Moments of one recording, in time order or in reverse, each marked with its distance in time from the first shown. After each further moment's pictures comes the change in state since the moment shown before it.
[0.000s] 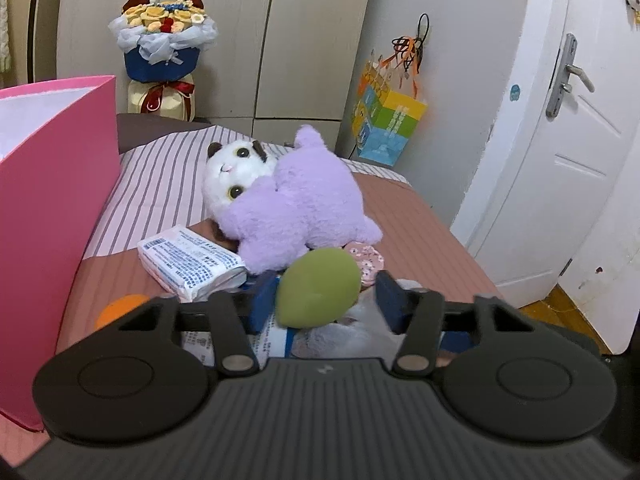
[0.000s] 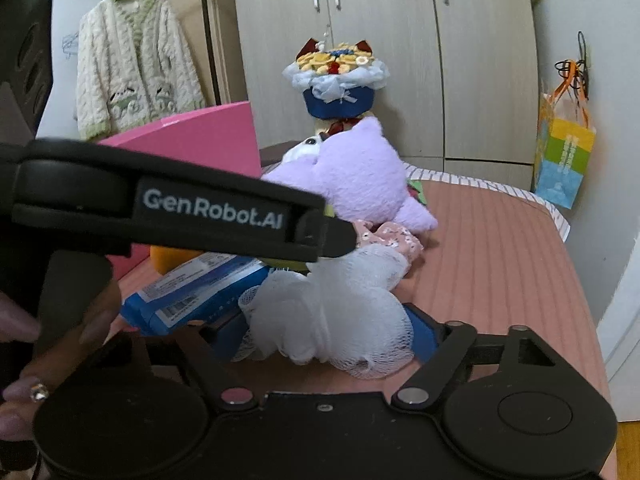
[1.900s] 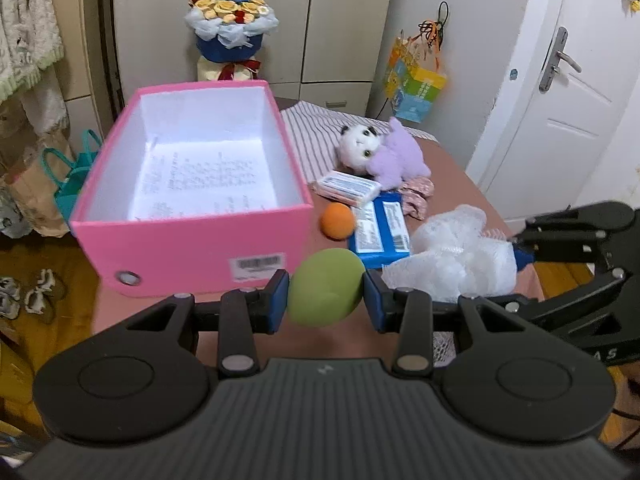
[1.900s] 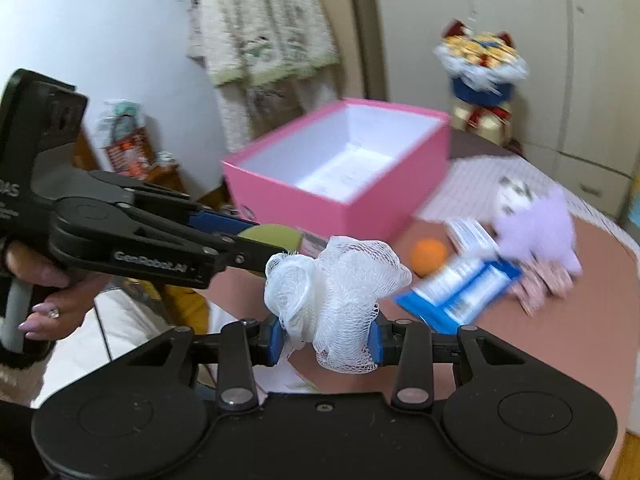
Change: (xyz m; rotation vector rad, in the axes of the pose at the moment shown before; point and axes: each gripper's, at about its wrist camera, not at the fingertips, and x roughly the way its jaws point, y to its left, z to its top) left arm -0.228 0.106 0.019 0.036 0.192 0.049; right arm -0.106 0.154 0.078 -0.149 0.233 0.287
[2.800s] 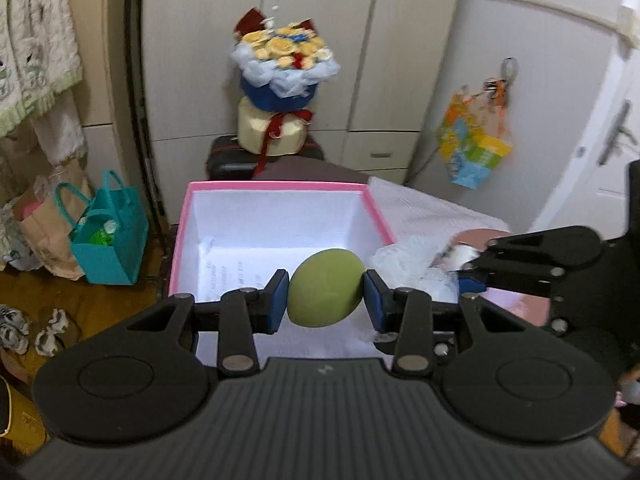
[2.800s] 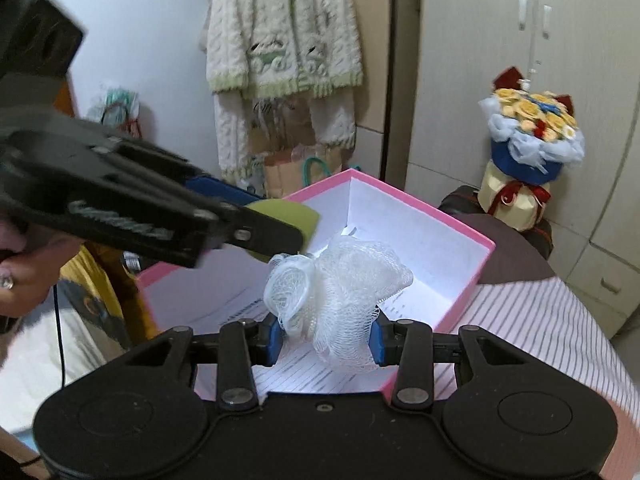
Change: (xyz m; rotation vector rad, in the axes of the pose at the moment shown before) left arm 0.080 0.116 0.134 -0.066 -0.081 0.060; right arm 0.139 -0.026 0.154 -0.194 0.000 -0.033
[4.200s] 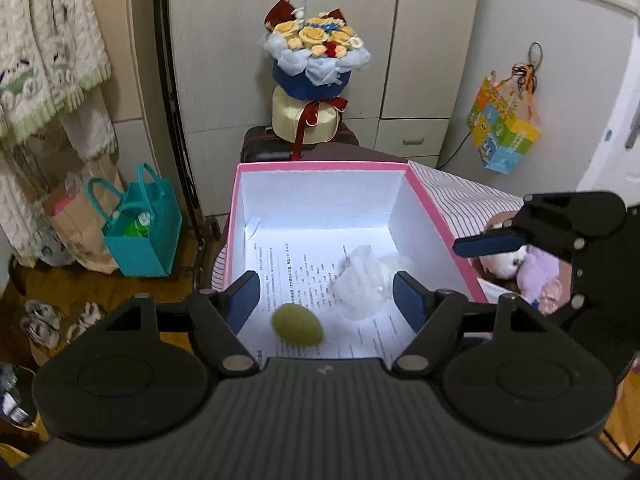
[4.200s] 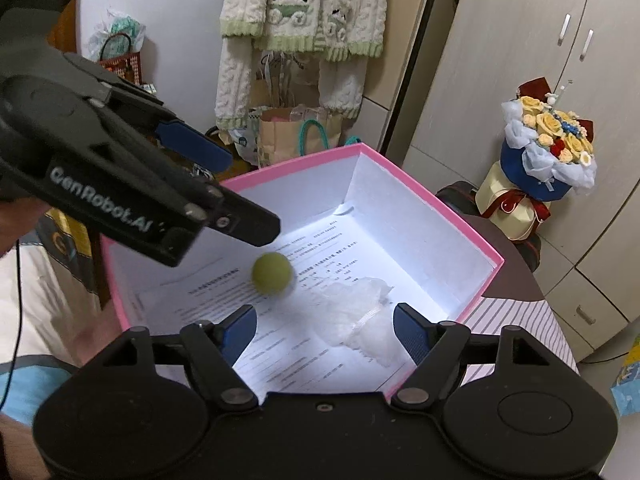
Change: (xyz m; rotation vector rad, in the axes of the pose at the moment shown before) left arm -0.021 0.016 -0.017 0.038 0.020 0.078; right arm 0.019 0.021 0.014 -0.142 0.109 -0.071
